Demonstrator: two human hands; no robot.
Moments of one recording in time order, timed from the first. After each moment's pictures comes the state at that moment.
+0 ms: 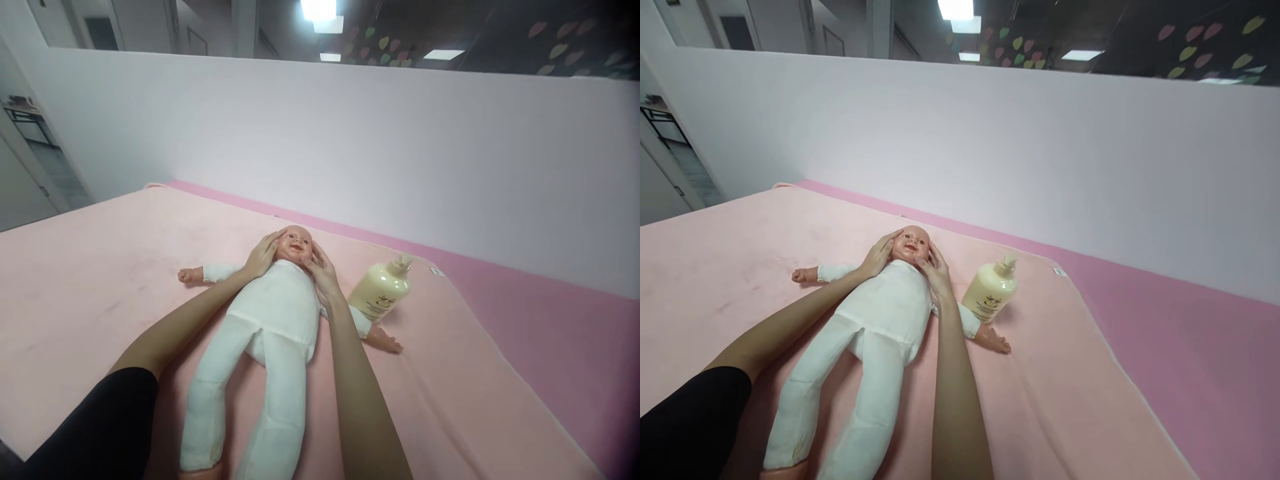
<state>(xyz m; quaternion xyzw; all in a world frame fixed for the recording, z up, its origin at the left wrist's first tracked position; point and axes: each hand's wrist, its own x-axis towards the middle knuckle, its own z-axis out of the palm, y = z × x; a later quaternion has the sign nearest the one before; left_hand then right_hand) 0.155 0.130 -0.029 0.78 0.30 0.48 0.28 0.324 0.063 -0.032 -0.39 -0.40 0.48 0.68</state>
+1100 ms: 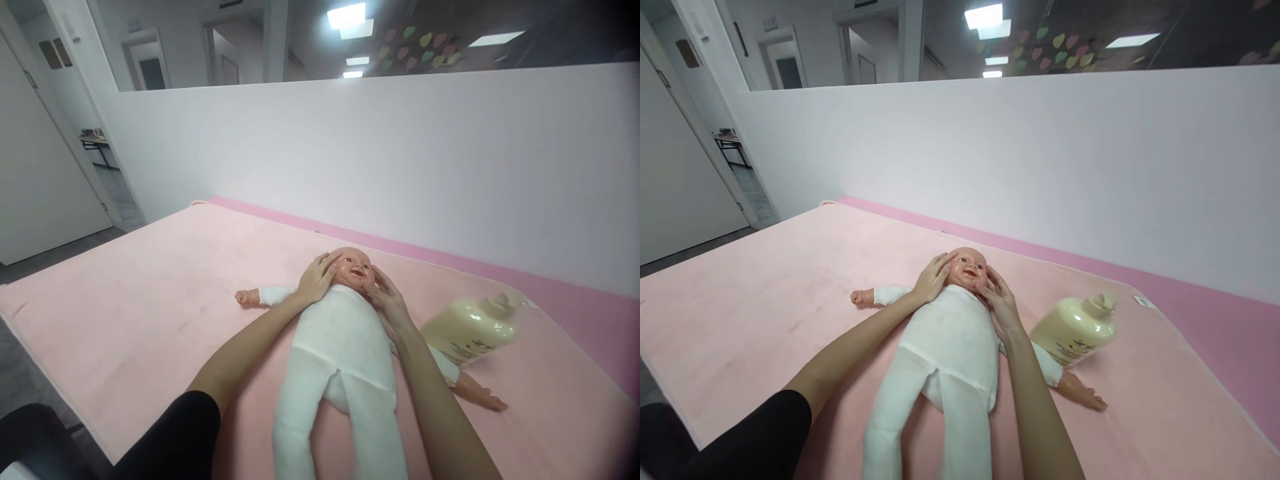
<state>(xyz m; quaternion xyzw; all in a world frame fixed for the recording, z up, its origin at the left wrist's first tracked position) 0.151 0.133 -0.036 0.78 0.31 0.47 0.28 0.324 0.062 -0.033 -0.44 -0.36 0.46 0.68</state>
